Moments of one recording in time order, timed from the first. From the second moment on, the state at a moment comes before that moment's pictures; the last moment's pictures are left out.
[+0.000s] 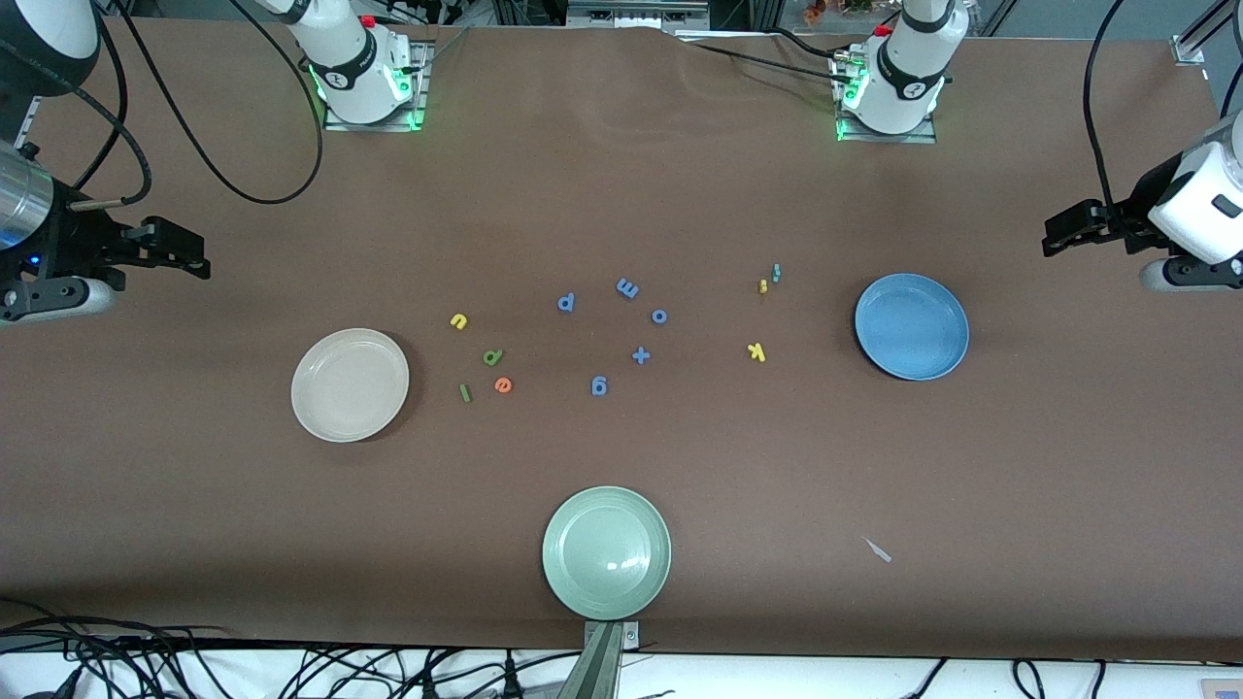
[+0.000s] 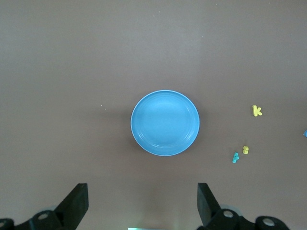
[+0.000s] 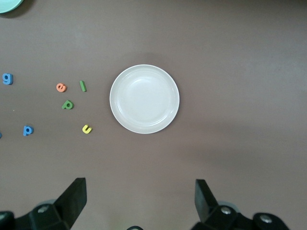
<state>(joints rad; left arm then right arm) -0.07 0.04 0.08 -1.62 0.02 1.52 -0.04 0.20 0.19 -0.17 -1.41 0.04 1.52 -0.12</state>
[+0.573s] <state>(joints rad) -0.07 0.04 0.08 -1.62 0.02 1.52 -0.04 0.20 0.19 -0.17 -1.41 0.04 1.50 -0.12</state>
